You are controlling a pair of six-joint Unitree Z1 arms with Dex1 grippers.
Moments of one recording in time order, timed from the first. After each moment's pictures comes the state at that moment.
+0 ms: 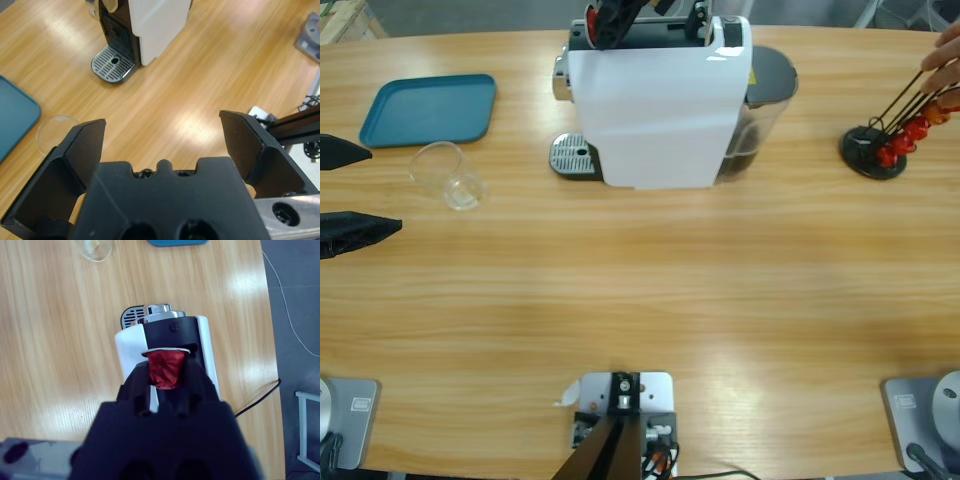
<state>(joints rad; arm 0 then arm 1) -0.68 1.03 -0.87 0.53 -0.21 0.08 0.78 2.05 -2.15 1.05 0.15 -0.64</state>
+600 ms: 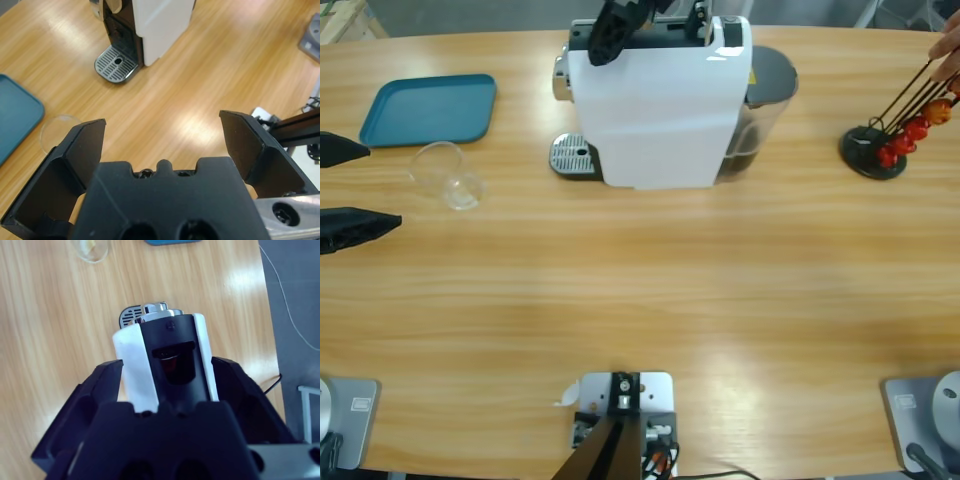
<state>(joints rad) -0.68 1.03 -0.87 0.52 -0.19 0.07 0.80 2.04 -2.15 1.05 0.12 -0.57</state>
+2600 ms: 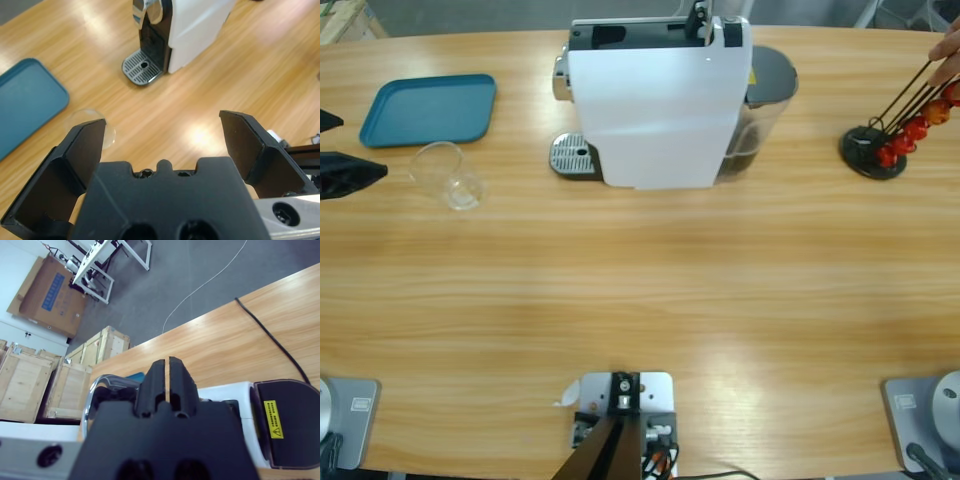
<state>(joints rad) -0.73 1.06 -0.95 0.57 -0.03 -0.08 0.79 1.59 -1.32 0.17 -0.35 0.91</state>
